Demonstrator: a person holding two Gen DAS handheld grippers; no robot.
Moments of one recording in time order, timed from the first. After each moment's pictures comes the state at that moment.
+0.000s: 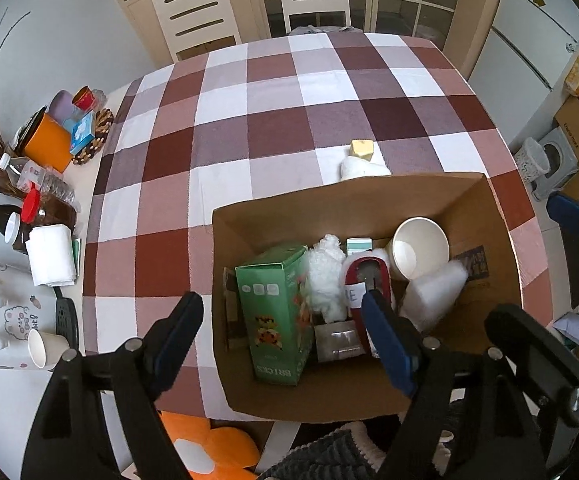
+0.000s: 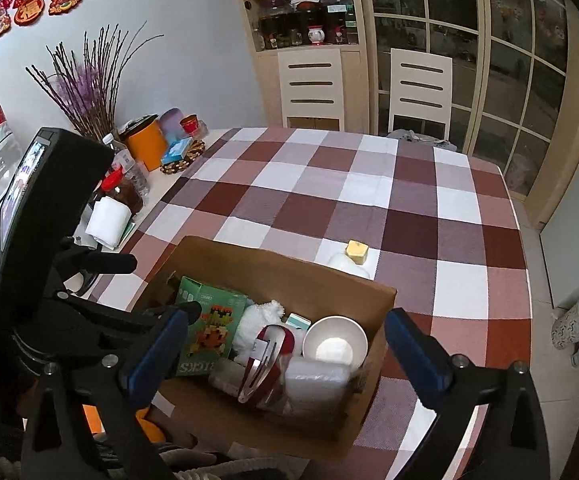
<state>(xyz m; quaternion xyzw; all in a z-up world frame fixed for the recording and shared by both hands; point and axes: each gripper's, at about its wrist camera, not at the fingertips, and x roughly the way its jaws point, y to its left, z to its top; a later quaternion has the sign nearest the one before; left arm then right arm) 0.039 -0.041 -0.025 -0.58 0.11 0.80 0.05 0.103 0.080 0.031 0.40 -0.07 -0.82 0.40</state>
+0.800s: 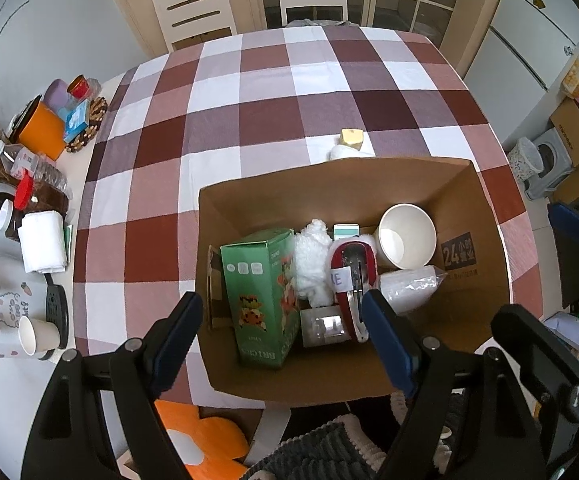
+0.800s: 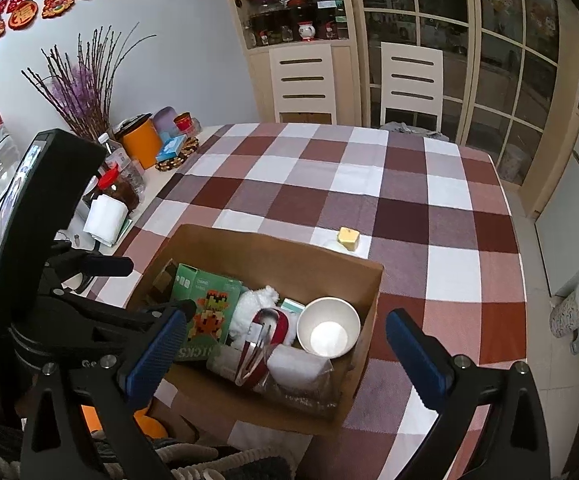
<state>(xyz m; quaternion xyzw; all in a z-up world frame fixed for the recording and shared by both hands) 0.051 -0.037 -0.027 -0.60 0.09 0.80 0.05 0.111 0.095 0.026 0.41 -0.08 -0.83 0.37</state>
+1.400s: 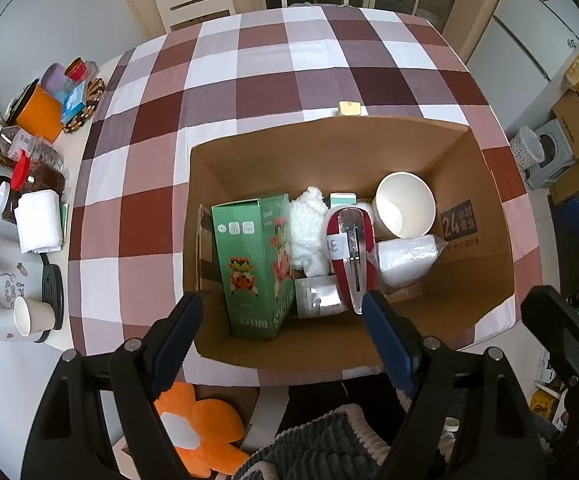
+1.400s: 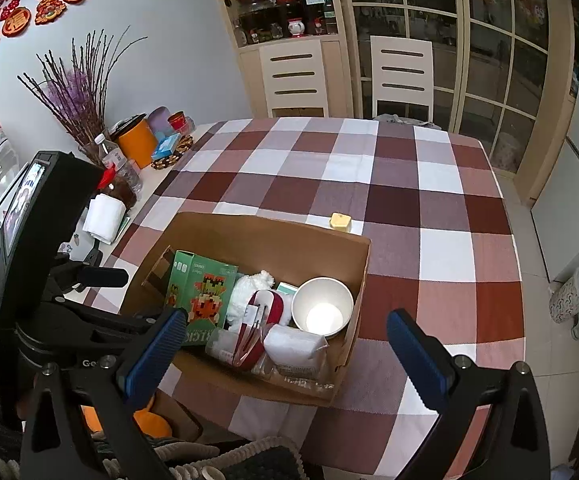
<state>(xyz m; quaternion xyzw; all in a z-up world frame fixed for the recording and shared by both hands) 0.069 -0.037 -0.038 -0.62 0.09 0.78 0.05 0.124 0.109 0.020 0.42 -0.09 -0.83 0.36</state>
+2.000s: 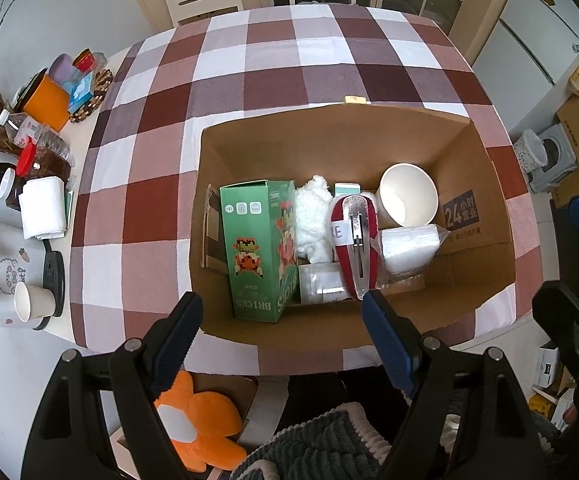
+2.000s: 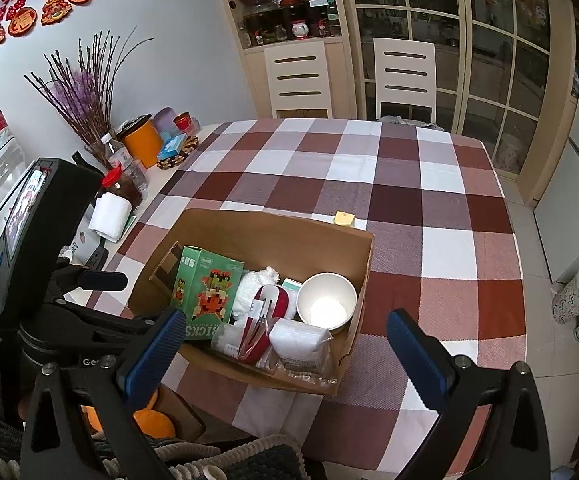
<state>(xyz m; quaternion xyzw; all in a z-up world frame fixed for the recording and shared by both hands) 0.080 -0.042 -0.035 -0.62 0.08 0.78 0.04 0.131 0.112 0.020 0.41 -0.09 -0.83 0.36</state>
